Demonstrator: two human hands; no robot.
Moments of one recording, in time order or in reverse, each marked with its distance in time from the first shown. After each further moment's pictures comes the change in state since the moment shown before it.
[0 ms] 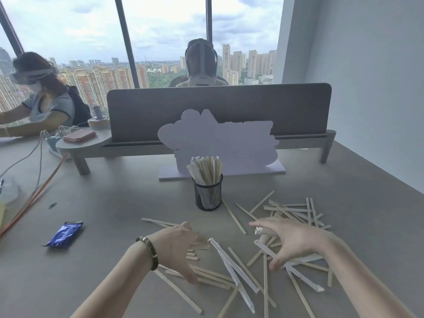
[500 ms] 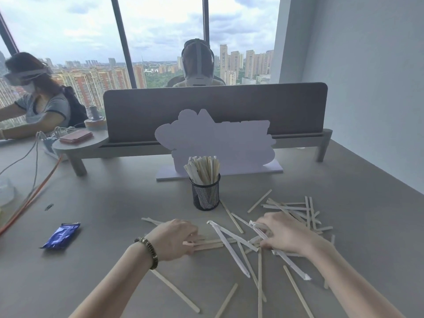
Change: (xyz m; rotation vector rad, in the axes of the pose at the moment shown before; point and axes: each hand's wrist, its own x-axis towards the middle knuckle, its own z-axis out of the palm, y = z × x) left_hand 0.015 -0.012 0.004 -0.010 0.193 0.025; right_hand 0.017 0.000 0.015 -0.144 0.286 0.073
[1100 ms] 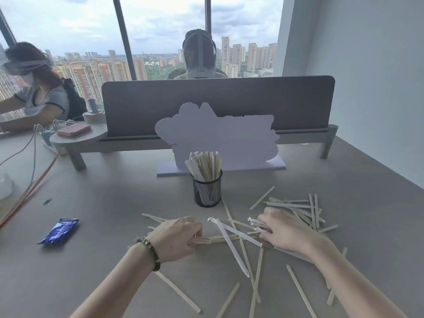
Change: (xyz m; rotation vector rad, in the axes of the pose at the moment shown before) left_hand 0.000 0.008 0.007 -0.003 0.122 0.043; right_hand 0.017 0.006 0.015 -0.043 0.020 -0.059
